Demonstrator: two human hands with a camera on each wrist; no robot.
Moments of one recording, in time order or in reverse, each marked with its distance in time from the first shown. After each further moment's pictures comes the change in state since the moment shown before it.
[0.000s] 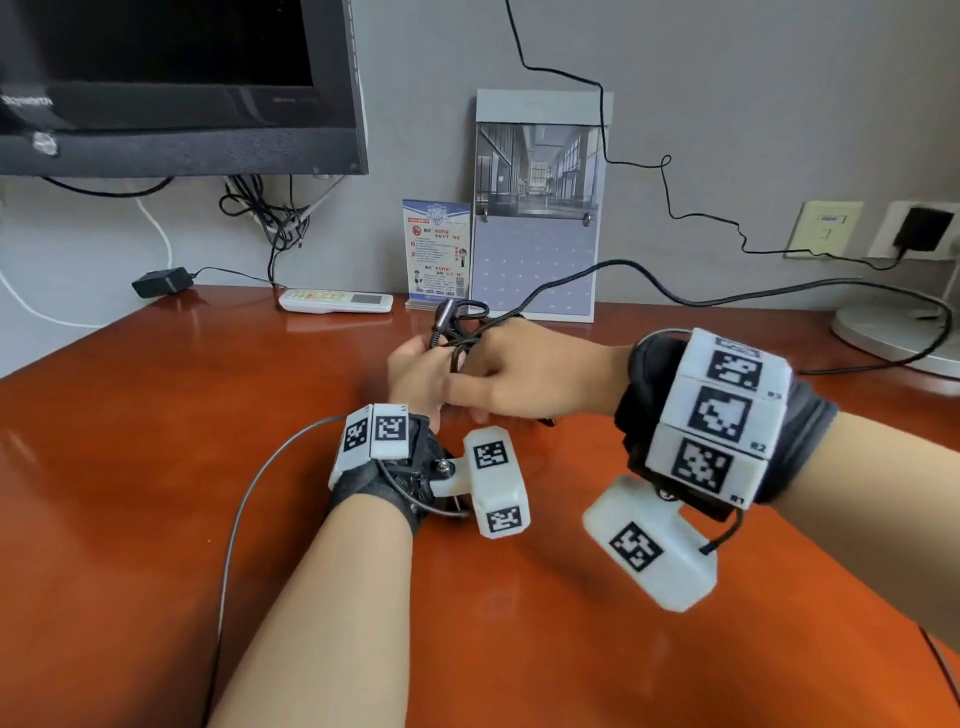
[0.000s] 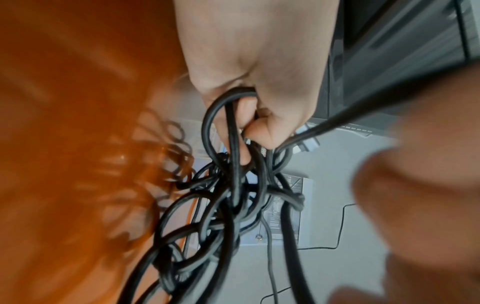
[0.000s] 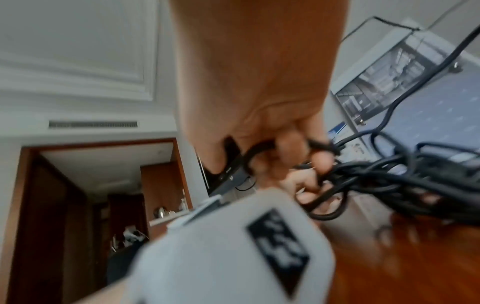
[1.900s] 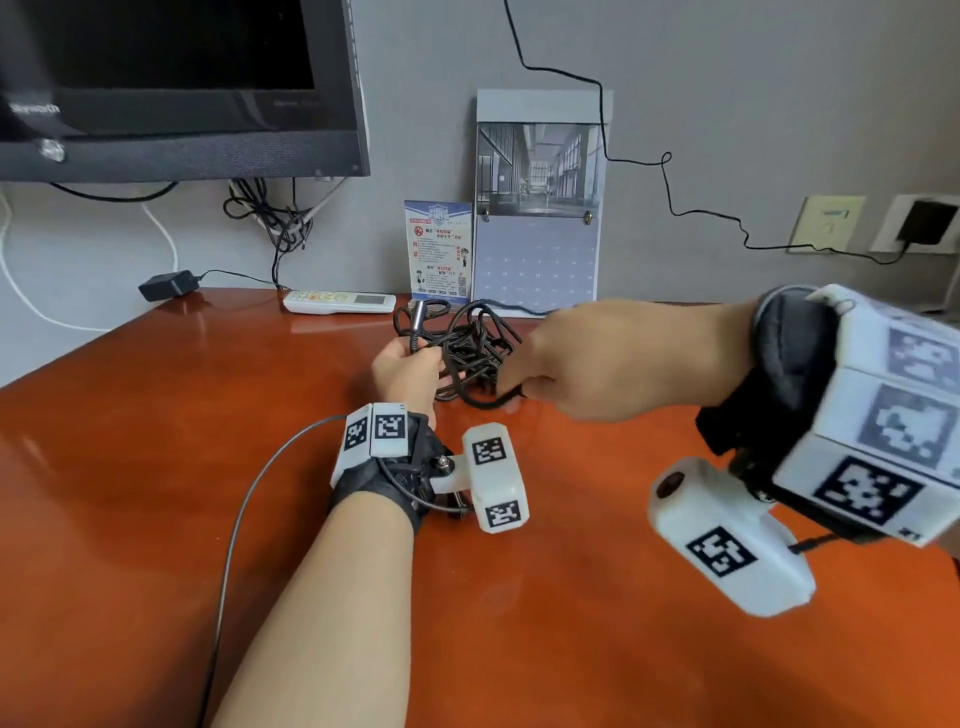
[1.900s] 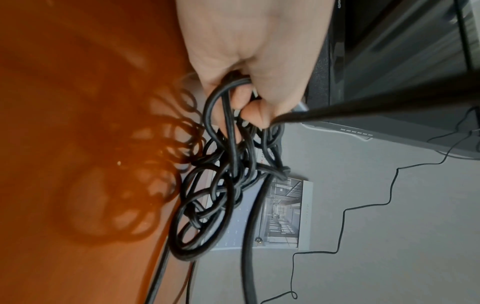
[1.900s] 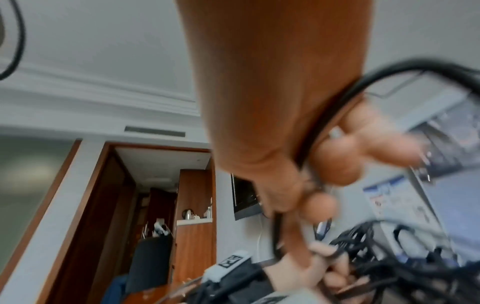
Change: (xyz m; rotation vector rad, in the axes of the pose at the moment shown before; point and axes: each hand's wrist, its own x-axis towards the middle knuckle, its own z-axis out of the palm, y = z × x) left_hand 0.020 -0.012 -0.005 -0.001 0.254 0.029; right_hand -0.036 -0.018 -0.040 -0.345 -0.247 -0.011
